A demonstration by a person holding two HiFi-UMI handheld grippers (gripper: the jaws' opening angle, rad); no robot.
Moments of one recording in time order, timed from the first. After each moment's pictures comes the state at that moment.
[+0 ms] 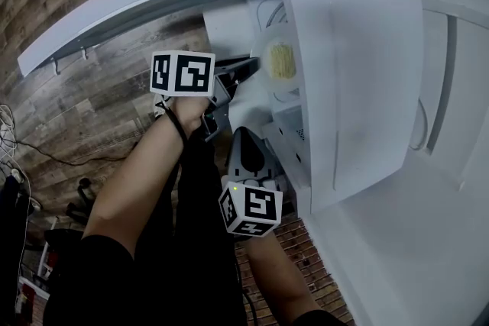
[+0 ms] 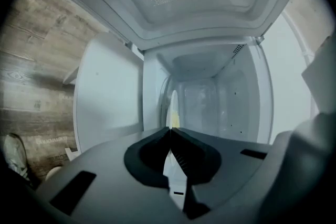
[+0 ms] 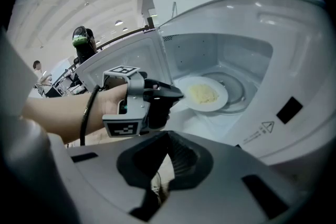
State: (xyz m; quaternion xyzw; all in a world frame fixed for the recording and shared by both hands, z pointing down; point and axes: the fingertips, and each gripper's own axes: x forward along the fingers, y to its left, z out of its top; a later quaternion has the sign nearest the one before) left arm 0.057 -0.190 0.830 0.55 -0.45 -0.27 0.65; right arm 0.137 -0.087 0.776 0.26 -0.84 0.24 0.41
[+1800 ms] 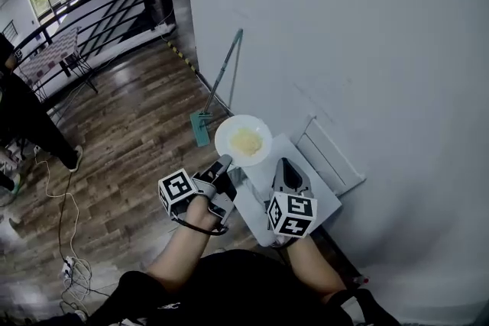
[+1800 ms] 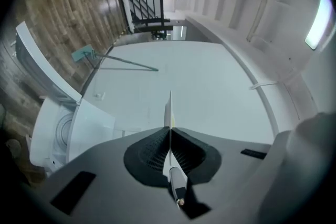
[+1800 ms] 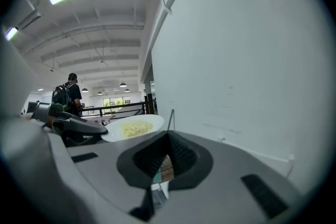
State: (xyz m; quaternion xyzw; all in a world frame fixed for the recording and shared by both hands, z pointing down) left arm -0.032 -0.124 0.291 0.52 -0.50 -0.49 0.50; right arm 0.098 -0.198 0.267 0.38 -0.92 0.09 0.08
